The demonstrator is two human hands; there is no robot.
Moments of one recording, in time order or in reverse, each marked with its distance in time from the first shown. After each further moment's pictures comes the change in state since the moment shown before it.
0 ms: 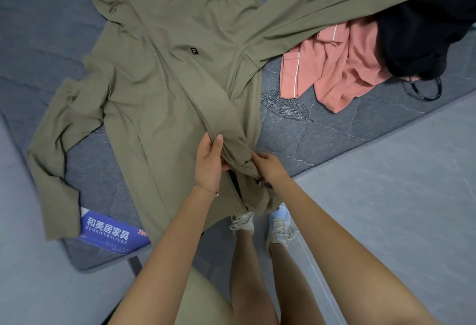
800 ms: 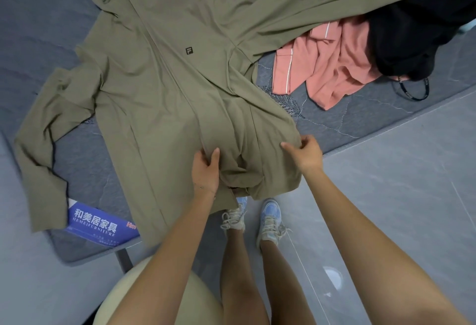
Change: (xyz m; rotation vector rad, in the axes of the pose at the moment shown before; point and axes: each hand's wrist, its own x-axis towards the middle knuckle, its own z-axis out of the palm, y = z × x) left_hand -0.003 -0.063 -0.009 0.352 0.198 -0.005; right_hand 0.007 0.024 -0.090 -0.104 0.454 -0.108
